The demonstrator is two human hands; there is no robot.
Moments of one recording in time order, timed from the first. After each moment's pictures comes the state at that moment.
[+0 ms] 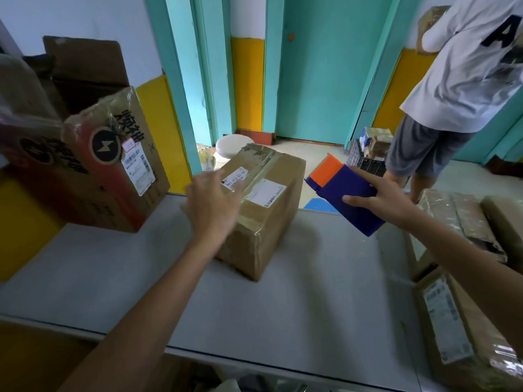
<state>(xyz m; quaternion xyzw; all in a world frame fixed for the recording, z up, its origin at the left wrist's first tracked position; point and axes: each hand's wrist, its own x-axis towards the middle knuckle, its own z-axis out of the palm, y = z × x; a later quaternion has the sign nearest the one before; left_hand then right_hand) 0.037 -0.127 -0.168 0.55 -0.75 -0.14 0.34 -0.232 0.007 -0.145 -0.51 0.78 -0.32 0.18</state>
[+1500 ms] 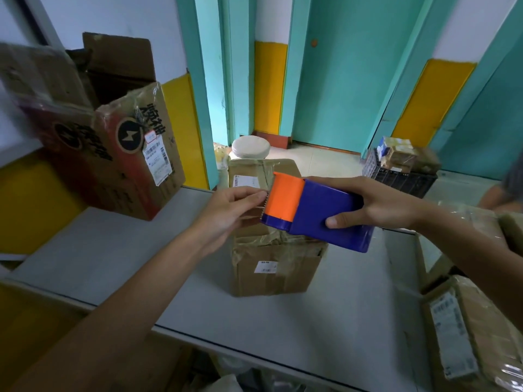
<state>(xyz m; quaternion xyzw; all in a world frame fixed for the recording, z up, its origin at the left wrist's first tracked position) 0.064 -0.077 -0.129 0.32 -0.60 -0.67 0.30 -0.166 0.015 -0.083 -0.71 0.55 -0.22 0.37</state>
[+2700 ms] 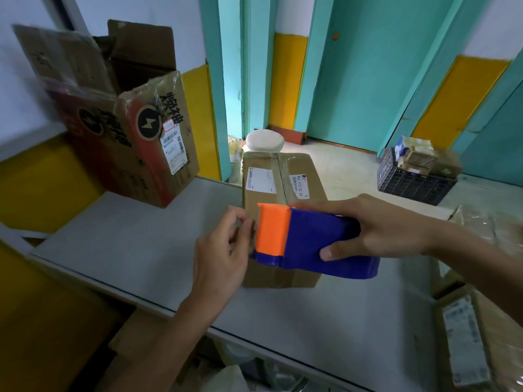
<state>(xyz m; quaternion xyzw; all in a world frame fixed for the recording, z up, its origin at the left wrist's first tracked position) 0.097 -0.008 -0.163 0.40 -0.74 -0.26 0.47 -0.121 0.032 -0.075 -0.76 0.52 -0.12 0.36</state>
